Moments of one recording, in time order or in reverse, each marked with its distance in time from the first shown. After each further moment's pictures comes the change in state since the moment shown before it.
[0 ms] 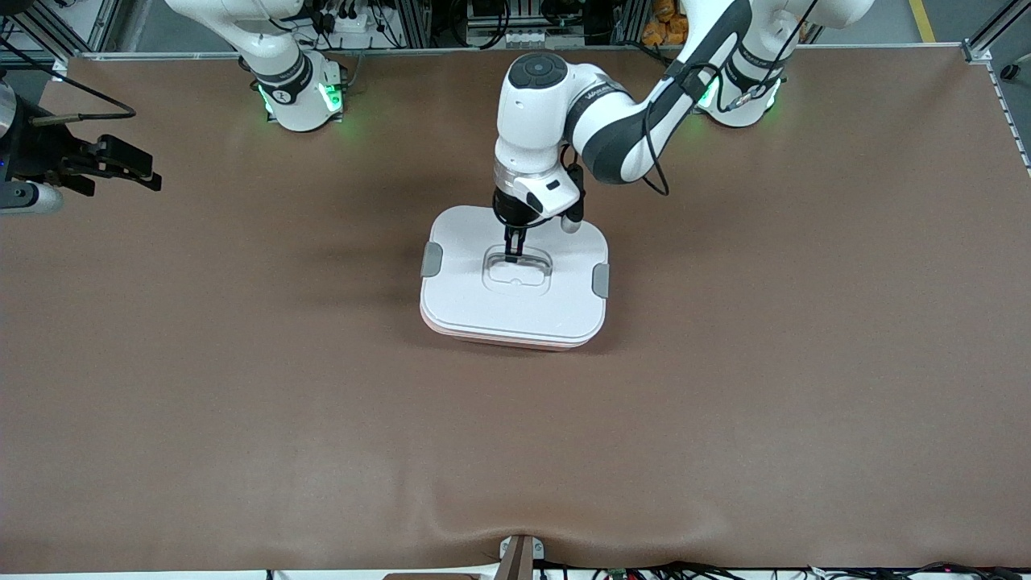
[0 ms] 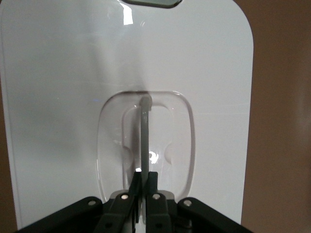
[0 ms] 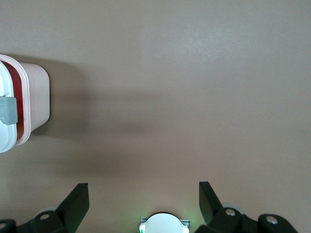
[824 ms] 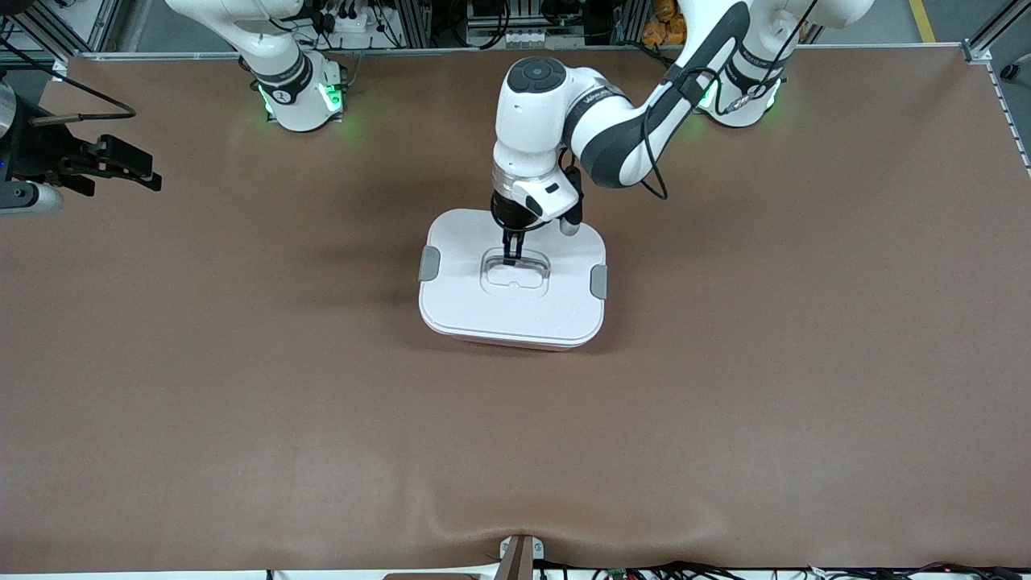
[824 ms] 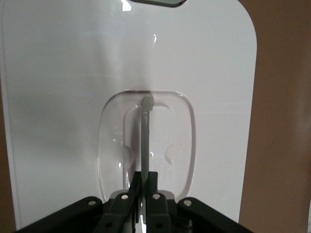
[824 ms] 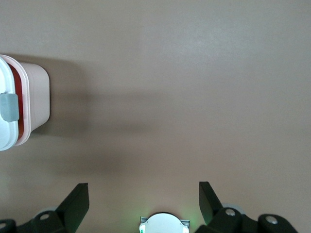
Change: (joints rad) left arm 0.000 0.020 0.000 0.021 0.000 0.001 -0.039; right arm 0.000 0.000 0.000 0.000 0.000 0.000 0.000
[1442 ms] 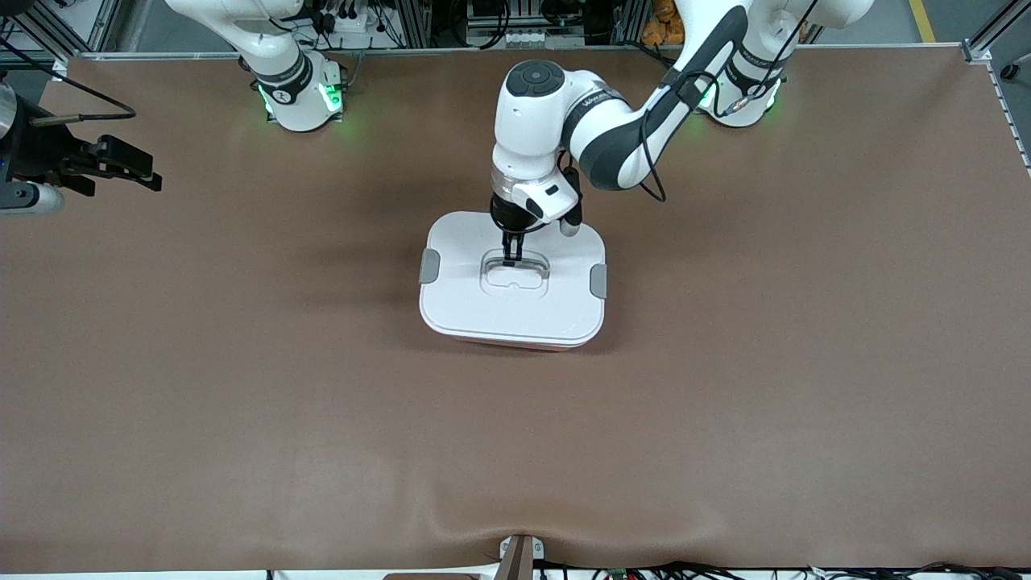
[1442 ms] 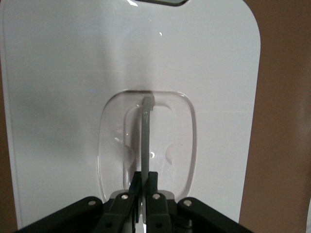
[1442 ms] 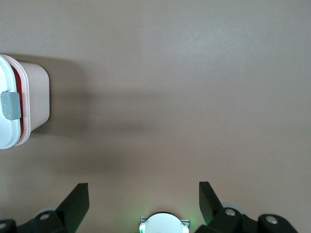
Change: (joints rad) left arm 0.000 0.006 0.000 0.006 0.000 0.000 -0.015; right arm 0.000 0.002 0.000 -0.001 0.000 0.000 0.000
